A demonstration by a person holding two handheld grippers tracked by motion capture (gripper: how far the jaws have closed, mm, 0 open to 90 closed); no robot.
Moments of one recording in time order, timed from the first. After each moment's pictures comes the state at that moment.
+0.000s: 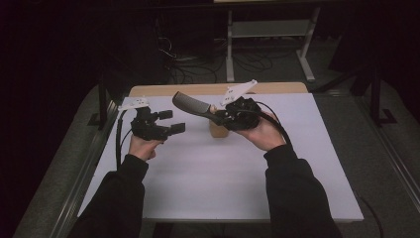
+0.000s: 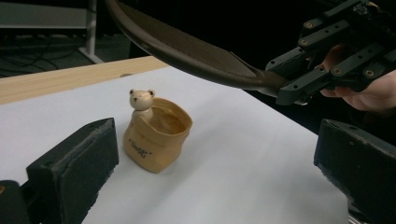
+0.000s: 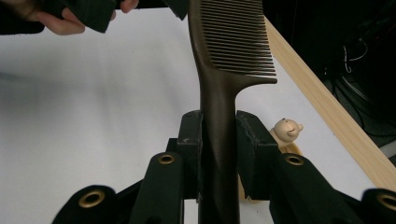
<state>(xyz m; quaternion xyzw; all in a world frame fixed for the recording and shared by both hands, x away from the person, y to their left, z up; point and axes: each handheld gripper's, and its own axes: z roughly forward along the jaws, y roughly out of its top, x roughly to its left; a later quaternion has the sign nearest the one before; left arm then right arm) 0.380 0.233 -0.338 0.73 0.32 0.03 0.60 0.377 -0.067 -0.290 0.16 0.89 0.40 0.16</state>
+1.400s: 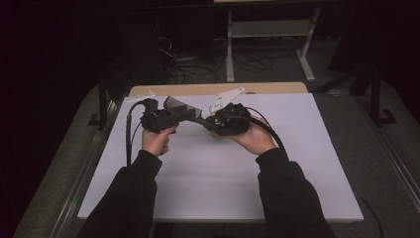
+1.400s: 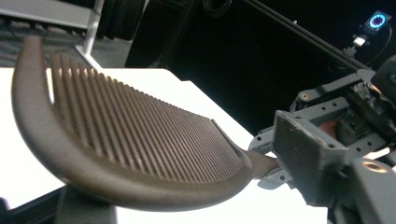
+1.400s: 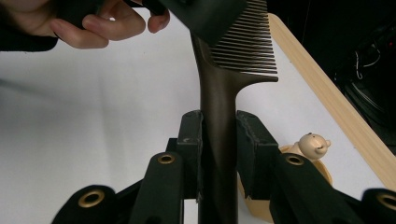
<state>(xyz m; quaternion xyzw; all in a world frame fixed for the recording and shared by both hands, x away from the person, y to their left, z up) 0.392 0.211 -0.336 0.68 0.38 -0.01 0.63 0.373 -0.043 -0.304 0.14 0.89 0.40 0.16</state>
